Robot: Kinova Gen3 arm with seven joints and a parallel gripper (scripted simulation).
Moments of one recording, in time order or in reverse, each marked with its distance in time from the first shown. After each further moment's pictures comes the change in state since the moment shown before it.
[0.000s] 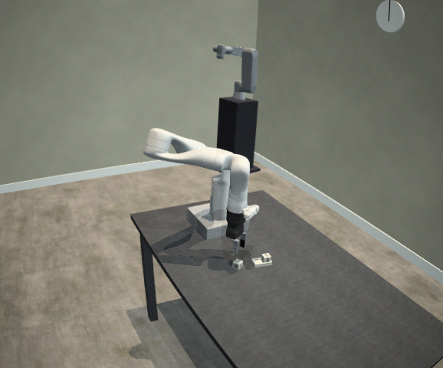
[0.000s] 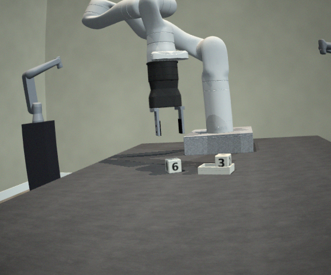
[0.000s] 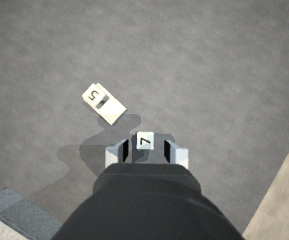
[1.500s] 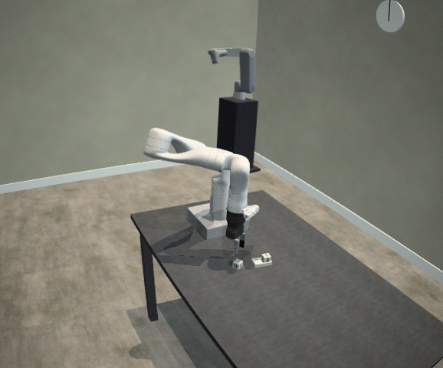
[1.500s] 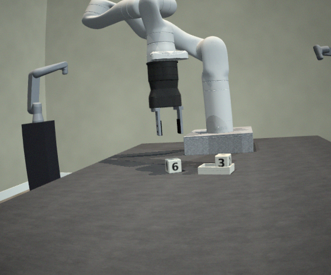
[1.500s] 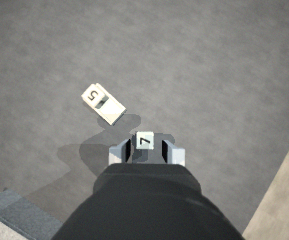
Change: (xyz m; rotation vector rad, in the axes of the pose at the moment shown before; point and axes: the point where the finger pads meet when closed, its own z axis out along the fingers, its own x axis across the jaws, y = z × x) arm 0.000 0.000 0.000 0.000 0.001 0.006
